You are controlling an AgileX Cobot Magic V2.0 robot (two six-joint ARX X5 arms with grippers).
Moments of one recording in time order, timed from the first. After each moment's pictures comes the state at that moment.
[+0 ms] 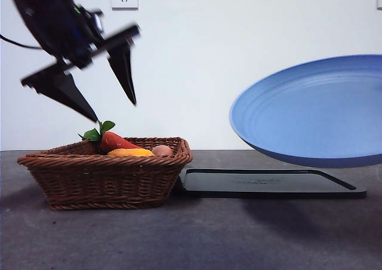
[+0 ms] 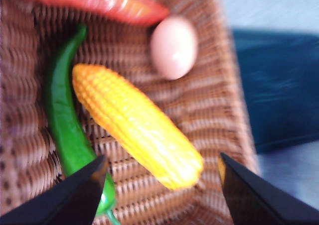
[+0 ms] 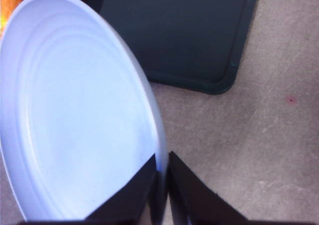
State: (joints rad) left arm -0.40 1.63 1.27 -0.62 0.18 -0.41; right arm 0.09 0.89 0.81 -0.83 -0.34 0.02
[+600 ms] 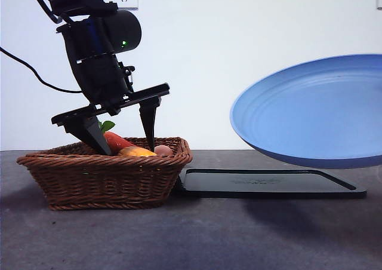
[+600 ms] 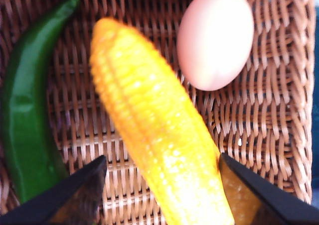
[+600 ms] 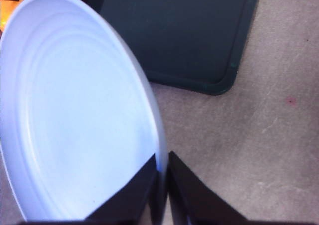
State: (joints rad) left arm -0.45 1.88 1.41 -0.65 0.11 -0.49; right arm 0.09 0.88 0.81 -0.83 -0.34 0.01
